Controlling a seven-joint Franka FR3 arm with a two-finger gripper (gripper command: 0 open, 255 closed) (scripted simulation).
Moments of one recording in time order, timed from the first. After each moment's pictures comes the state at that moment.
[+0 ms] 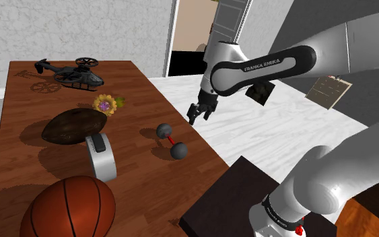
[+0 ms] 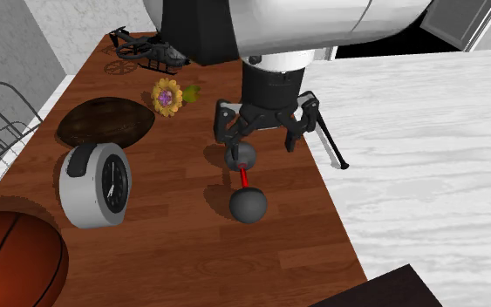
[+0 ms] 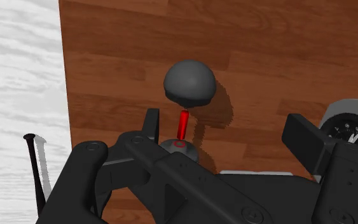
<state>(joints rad) -0.01 -0.28 0.02 -2.50 0.05 2.25 0.10</state>
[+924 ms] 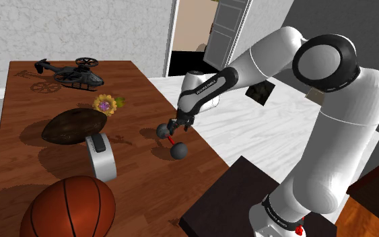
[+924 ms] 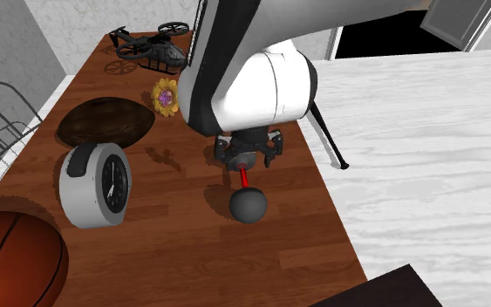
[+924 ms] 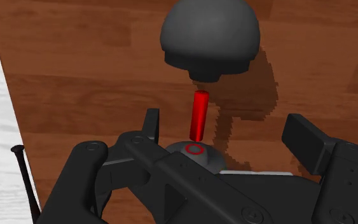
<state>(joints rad) -0.02 0.29 0.02 -2.25 0.05 2.56 0.13</state>
